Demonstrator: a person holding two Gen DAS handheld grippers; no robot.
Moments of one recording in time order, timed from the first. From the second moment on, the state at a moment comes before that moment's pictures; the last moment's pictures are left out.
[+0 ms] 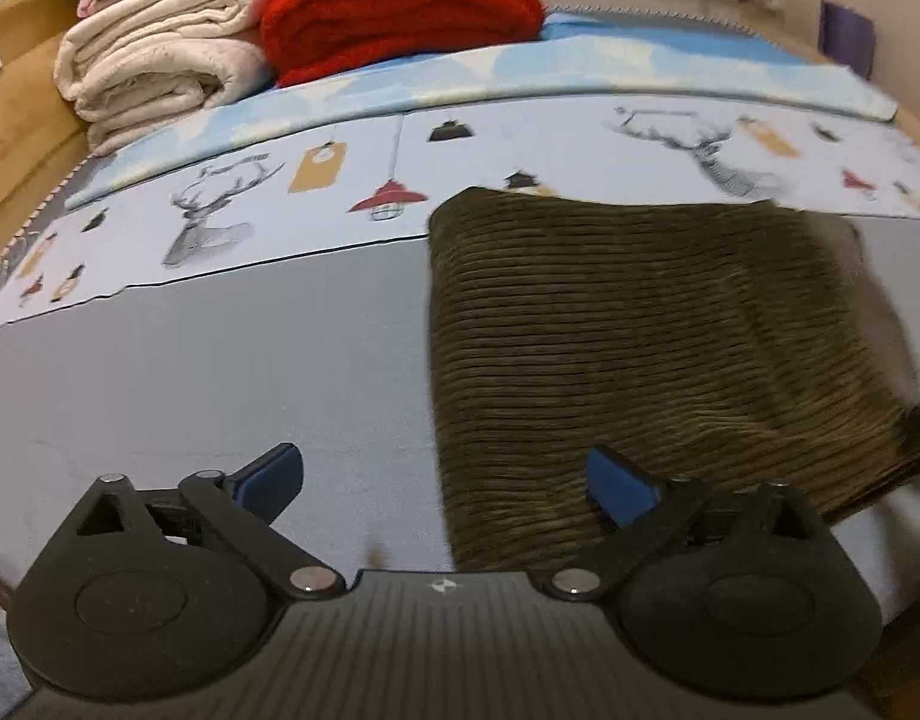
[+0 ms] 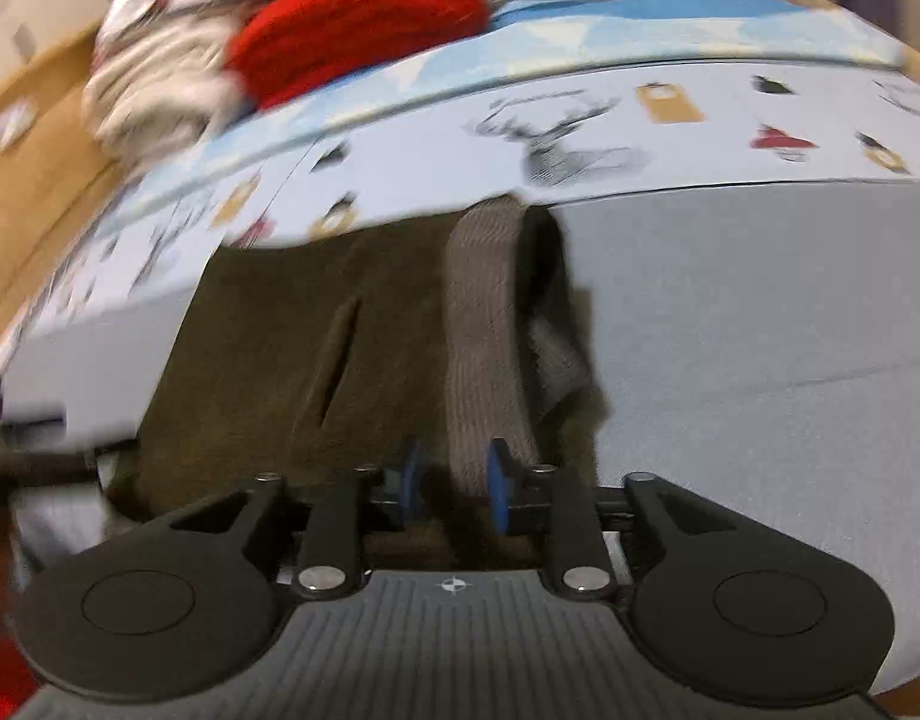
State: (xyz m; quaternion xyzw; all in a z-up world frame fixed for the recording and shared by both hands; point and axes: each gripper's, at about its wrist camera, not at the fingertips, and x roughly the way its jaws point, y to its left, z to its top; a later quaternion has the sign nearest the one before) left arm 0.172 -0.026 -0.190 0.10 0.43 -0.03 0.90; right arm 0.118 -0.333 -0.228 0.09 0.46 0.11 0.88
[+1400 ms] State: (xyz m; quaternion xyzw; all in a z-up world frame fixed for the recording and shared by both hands) left arm 0.374 -0.027 -0.222 -0.06 0.55 -0.07 0.83; right arm 0.259 -0.361 -0.254 0.24 0.45 0.02 0.86
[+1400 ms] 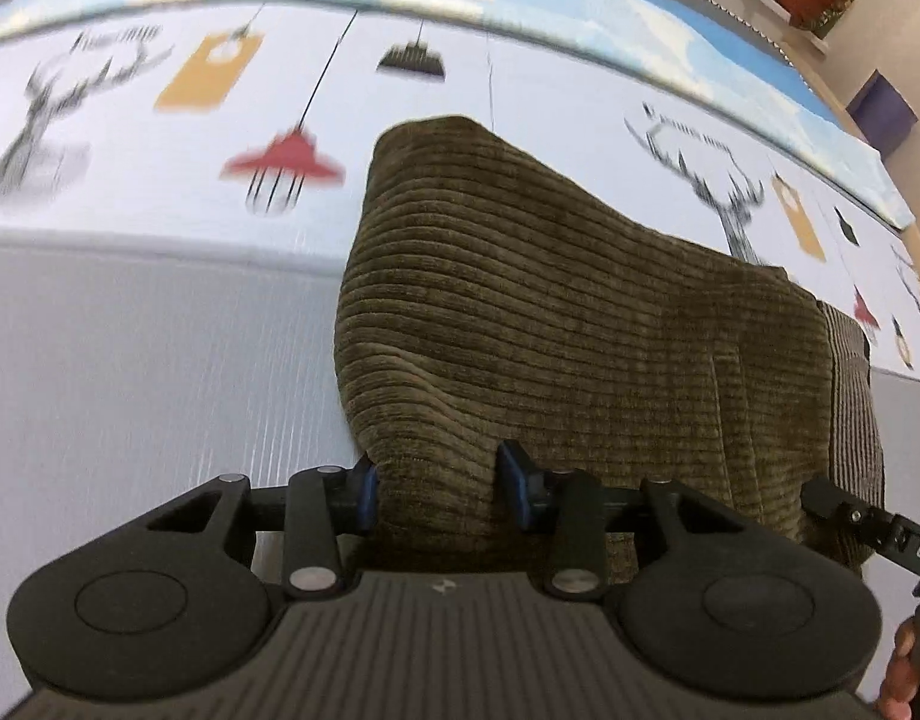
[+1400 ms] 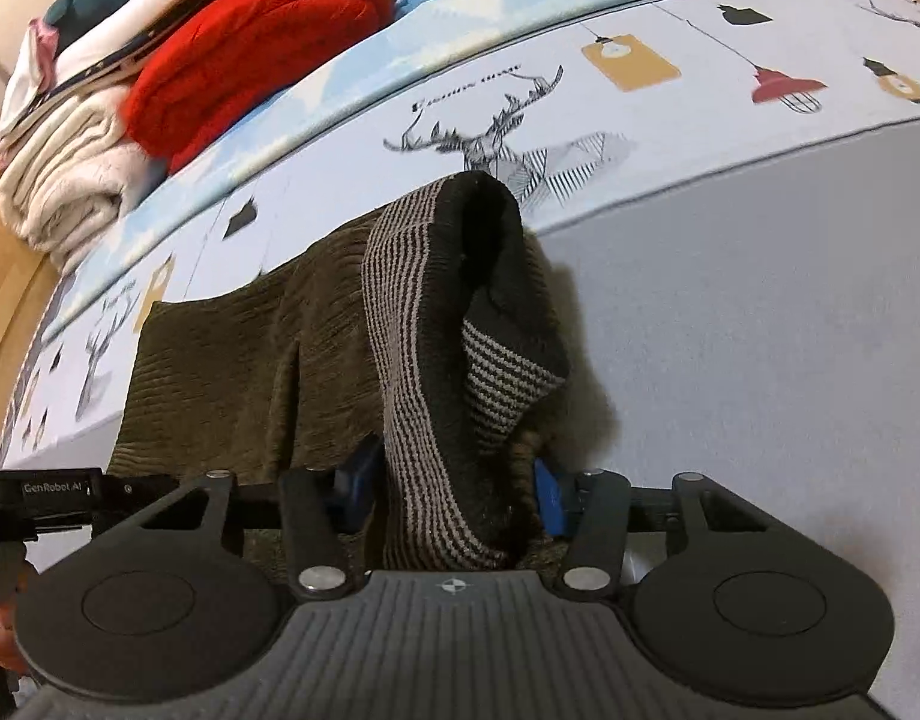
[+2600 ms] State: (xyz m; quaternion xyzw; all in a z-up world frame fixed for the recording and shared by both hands) left arm 0.332 -0.043 -0.193 0.09 0.42 -0.08 0.90; right arm 0.280 -0.320 -0.225 0.09 0.41 0.02 0.91
